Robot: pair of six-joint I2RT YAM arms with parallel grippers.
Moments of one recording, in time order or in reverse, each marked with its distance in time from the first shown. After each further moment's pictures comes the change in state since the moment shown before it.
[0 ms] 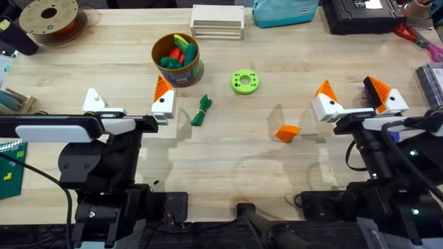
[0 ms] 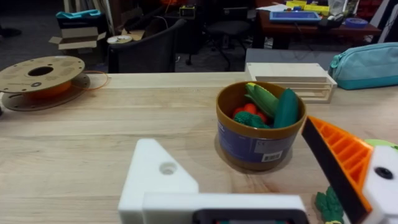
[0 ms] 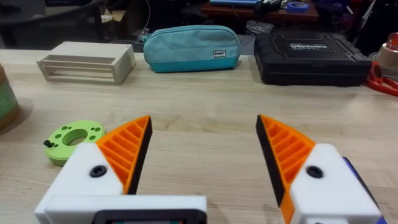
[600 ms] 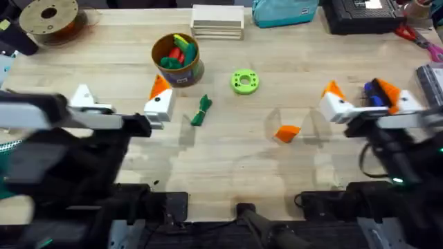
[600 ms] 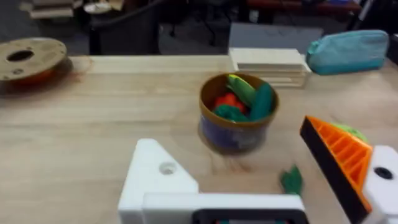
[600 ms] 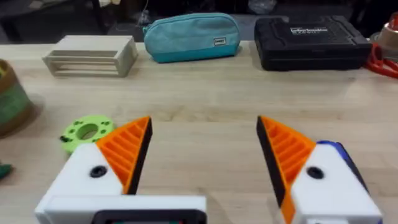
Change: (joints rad) left arm 0.000 0.073 0.266 -0.327 0.060 -0.030; right arm 0.000 0.039 0.183 -0.246 0.004 0.039
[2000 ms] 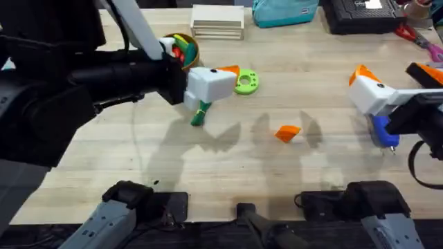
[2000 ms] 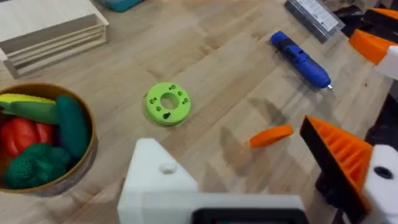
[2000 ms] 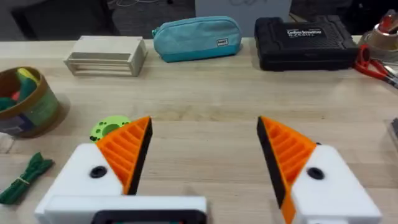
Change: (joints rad) left arm -0.220 0.797 0.606 -0.249 0.592 0.049; right arm 0.000 0.239 0.451 -0.333 -0.008 0.003
